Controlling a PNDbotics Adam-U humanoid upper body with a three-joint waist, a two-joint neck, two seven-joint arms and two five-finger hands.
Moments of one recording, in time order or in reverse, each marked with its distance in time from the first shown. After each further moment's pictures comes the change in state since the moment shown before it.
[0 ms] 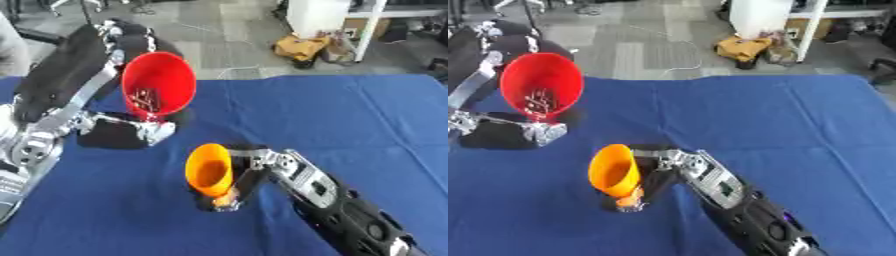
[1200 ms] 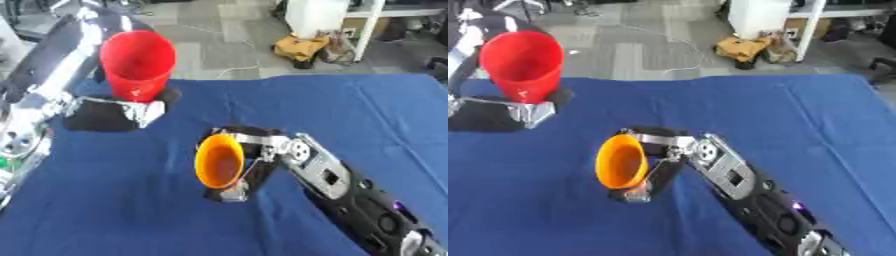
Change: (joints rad) left arm -0.001 0.006 0.023 0.019 0.216 0.176 0.011; right arm -0.010 -0.025 -0.013 -0.063 0.155 -0.206 -0.046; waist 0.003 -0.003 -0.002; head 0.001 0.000
